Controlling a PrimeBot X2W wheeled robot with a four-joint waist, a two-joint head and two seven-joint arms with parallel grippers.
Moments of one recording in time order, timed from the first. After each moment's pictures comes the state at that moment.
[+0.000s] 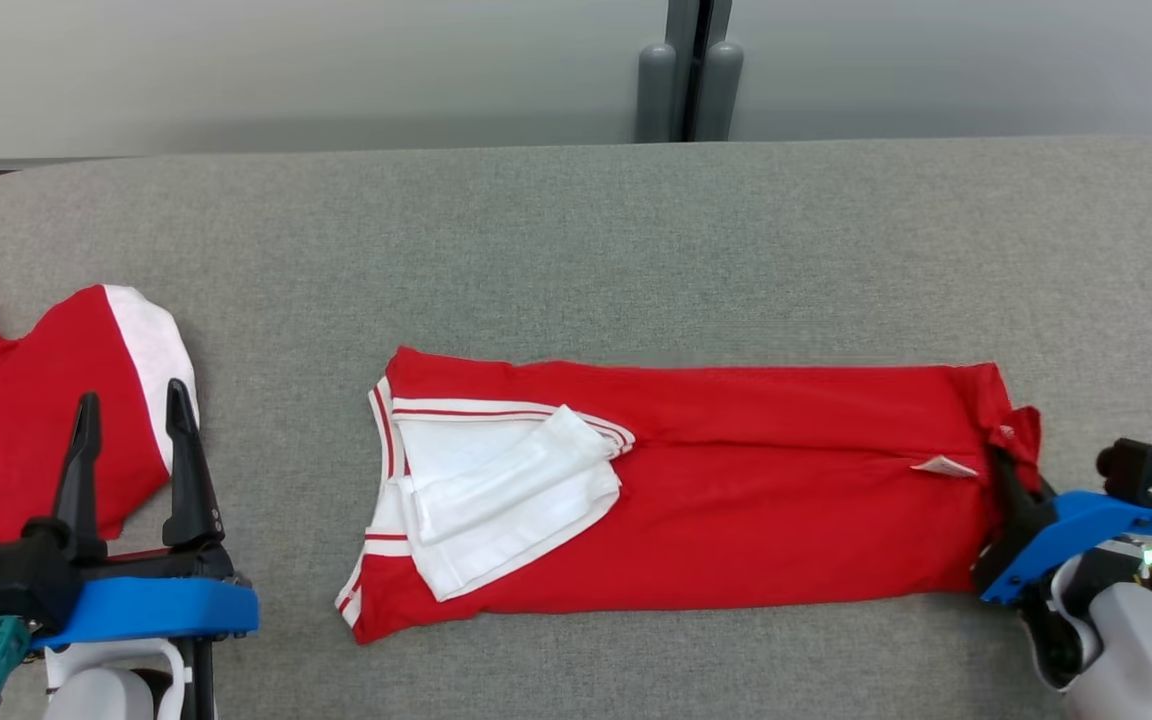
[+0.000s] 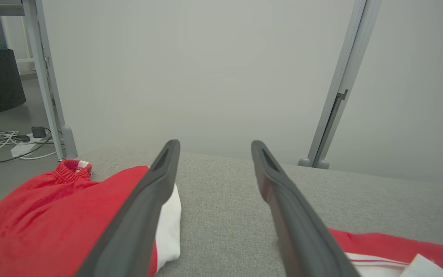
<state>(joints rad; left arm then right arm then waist) -0.12 0.14 0.07 0.16 -0.25 -0.10 -0.26 -0.49 -0.23 0.10 0.96 0.51 0.13 -0.19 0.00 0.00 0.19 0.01</state>
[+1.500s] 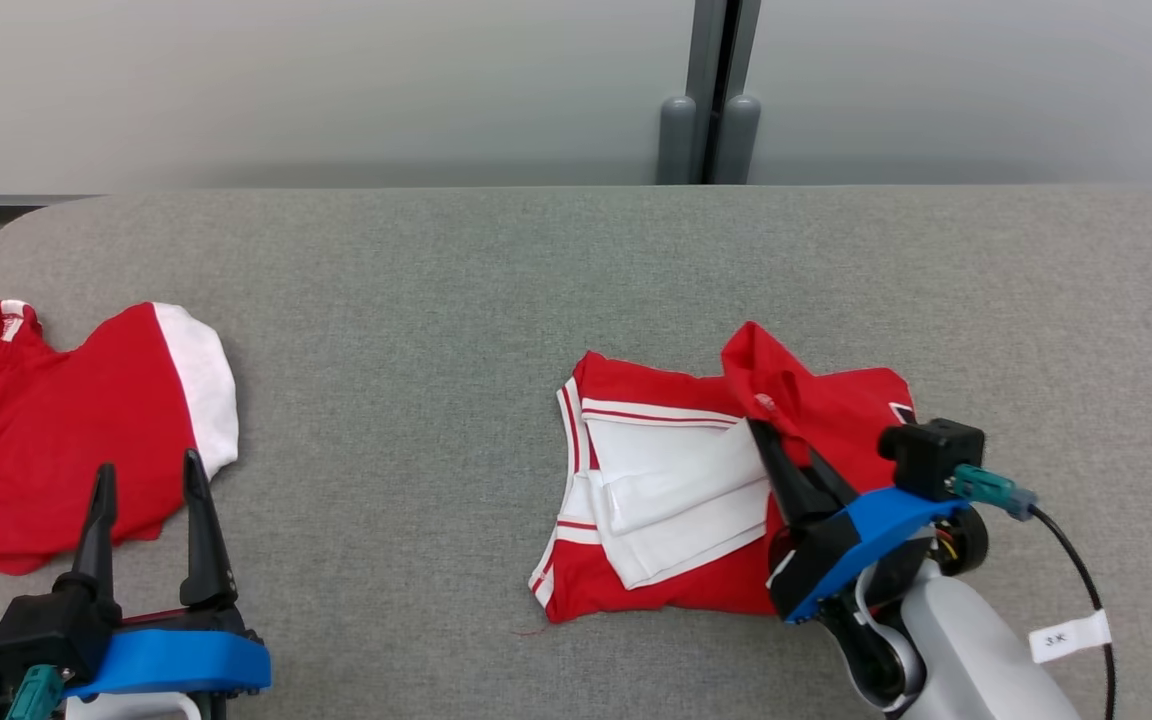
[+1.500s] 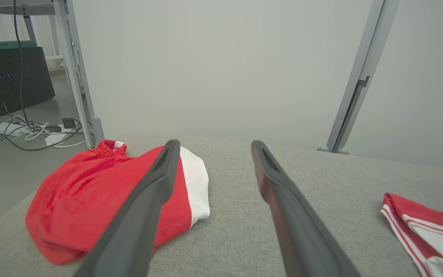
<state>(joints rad) -0.05 0.06 0.15 0.19 -0.14 -0.12 -0.26 -0.37 -0.06 0.29 0.50 0.50 0.13 -0.09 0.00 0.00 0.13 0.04</state>
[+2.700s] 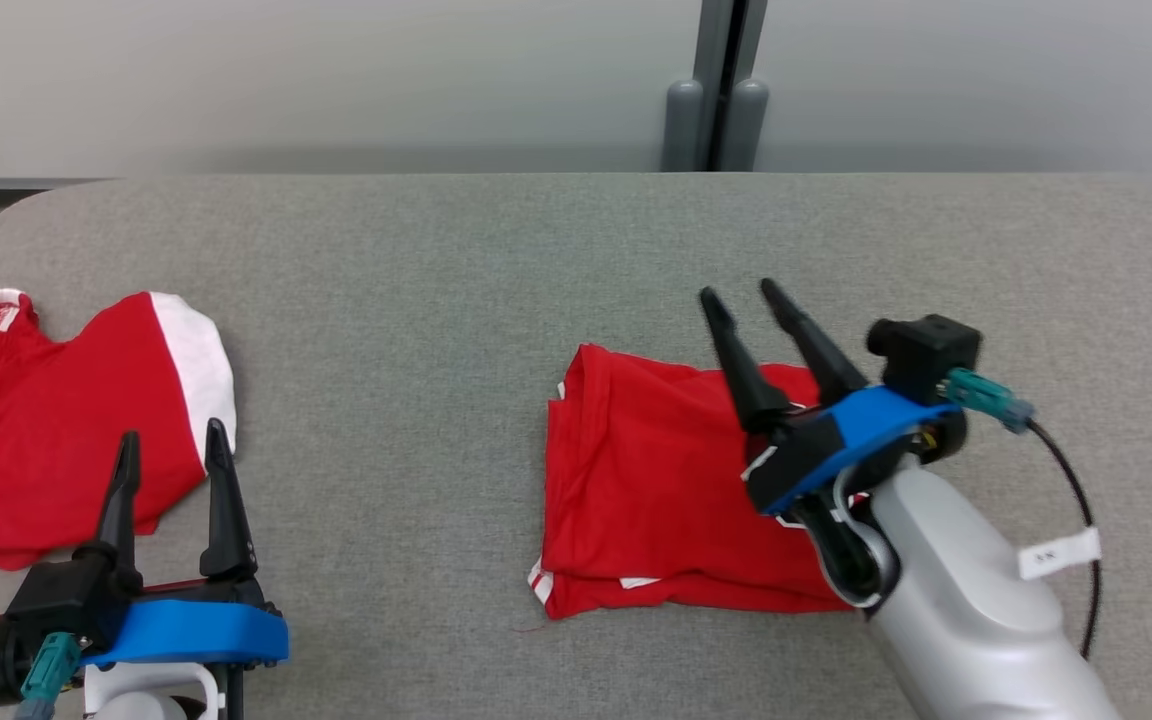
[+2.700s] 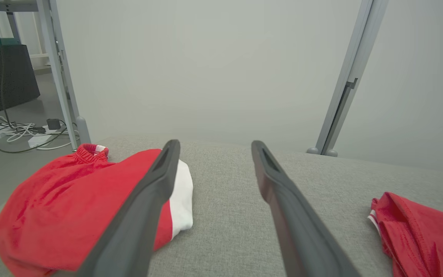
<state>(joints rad) -0.10 0.06 0.12 0.22 -0.15 -0.13 -0.26 -0.62 -0.06 0.42 0.67 0.60 0.13 -0.26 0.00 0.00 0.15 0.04</state>
